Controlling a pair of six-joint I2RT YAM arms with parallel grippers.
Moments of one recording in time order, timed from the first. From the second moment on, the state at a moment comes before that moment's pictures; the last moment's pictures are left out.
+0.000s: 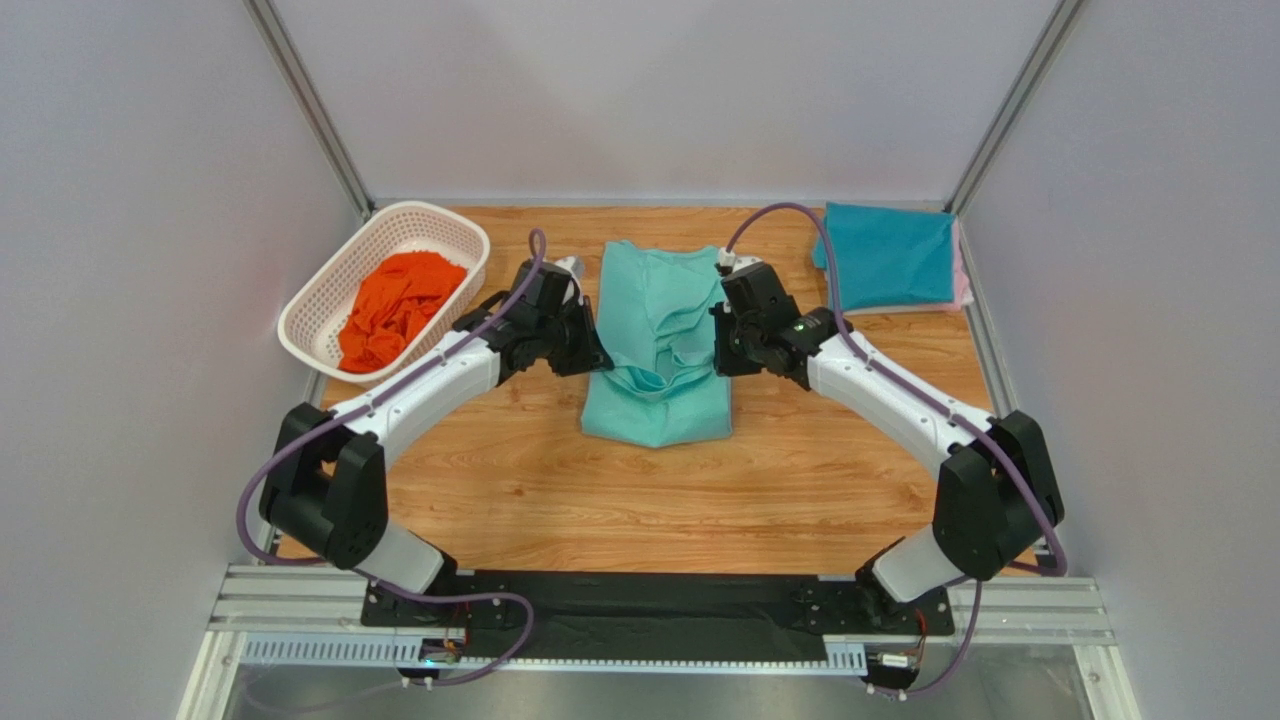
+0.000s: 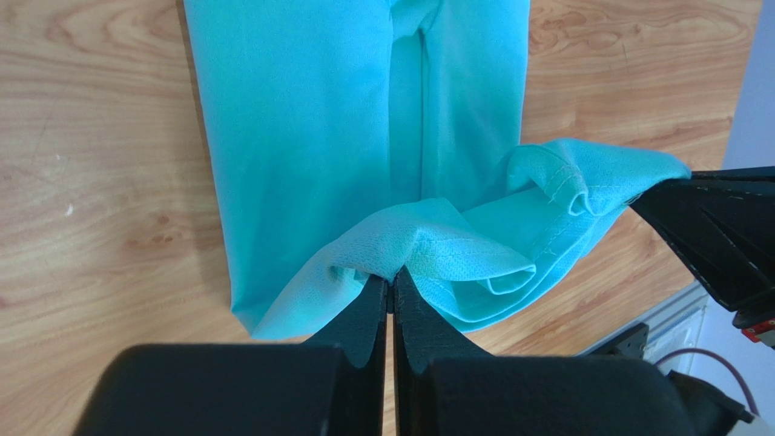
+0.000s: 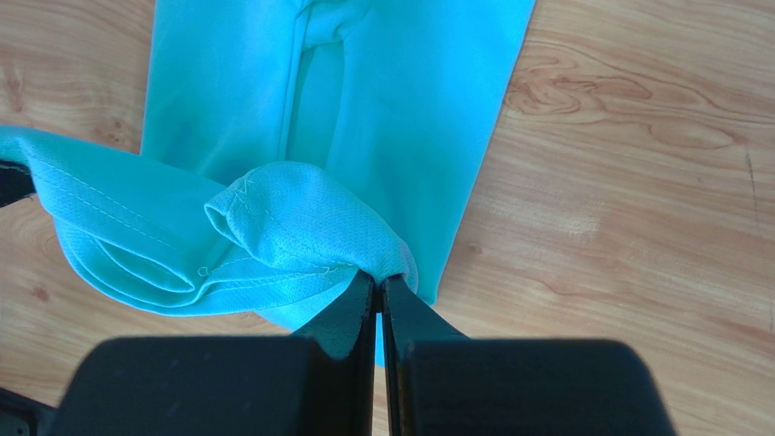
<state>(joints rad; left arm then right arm) -0.50 1.51 1.09 -0.40 0.20 -0.64 0.57 1.51 1.17 -0.52 0.07 0.39</state>
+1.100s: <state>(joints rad) -0.43 1.92 1.39 -0.43 0.15 -0.58 0.41 1.92 1.40 -0.45 -0.07 0.32</state>
